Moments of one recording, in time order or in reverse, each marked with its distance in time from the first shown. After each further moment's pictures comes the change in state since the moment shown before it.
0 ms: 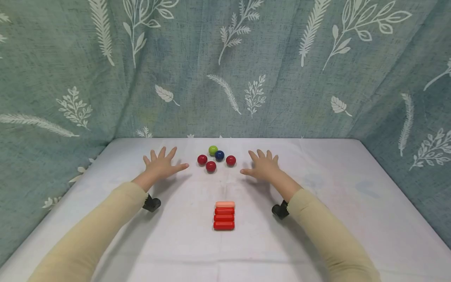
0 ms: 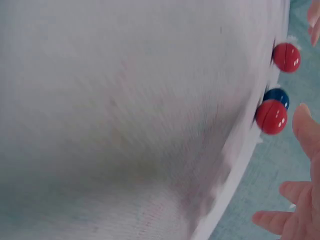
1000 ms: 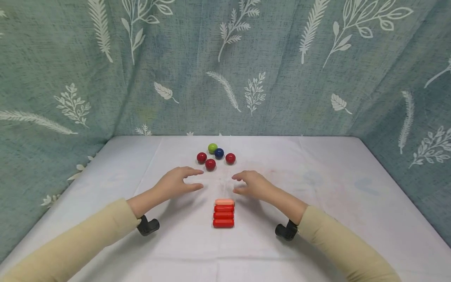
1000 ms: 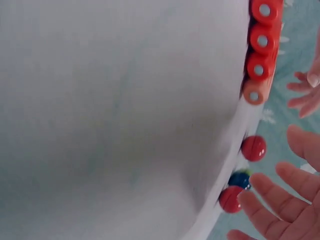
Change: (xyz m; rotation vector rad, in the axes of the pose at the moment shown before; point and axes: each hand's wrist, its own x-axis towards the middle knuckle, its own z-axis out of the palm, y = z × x) left_hand -0.069 0.055 0.015 -0.129 0.068 0.396; right_hand -0.056 -0.032 0.013 0.302 0.003 -0.344
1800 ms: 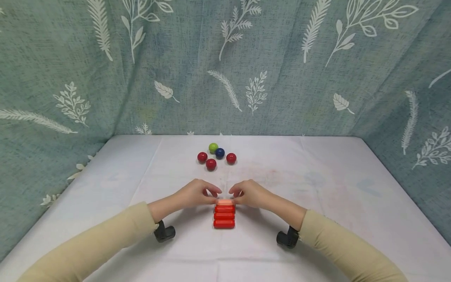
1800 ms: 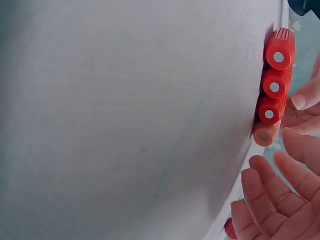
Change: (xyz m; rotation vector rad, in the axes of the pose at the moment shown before) left_hand 0.009 0.026 0.031 -0.269 -0.216 0.108; right_hand -0.005 0.001 0.015 0.110 -0.097 -0.111
